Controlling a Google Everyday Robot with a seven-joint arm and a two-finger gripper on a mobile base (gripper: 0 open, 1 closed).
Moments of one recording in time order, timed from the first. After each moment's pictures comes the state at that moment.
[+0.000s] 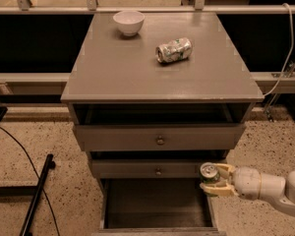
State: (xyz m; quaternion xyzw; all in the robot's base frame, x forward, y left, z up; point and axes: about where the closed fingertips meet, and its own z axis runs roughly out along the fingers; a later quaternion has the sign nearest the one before) arm 0.477 -0.211 0.577 -0.44 0.64 0.34 0.52
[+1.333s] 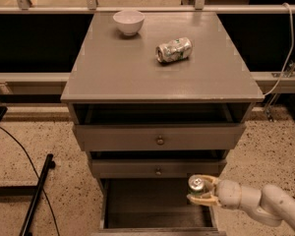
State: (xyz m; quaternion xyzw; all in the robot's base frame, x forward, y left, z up) arm 0.473 -0.181 0.498 -0.43 0.59 0.40 0.56
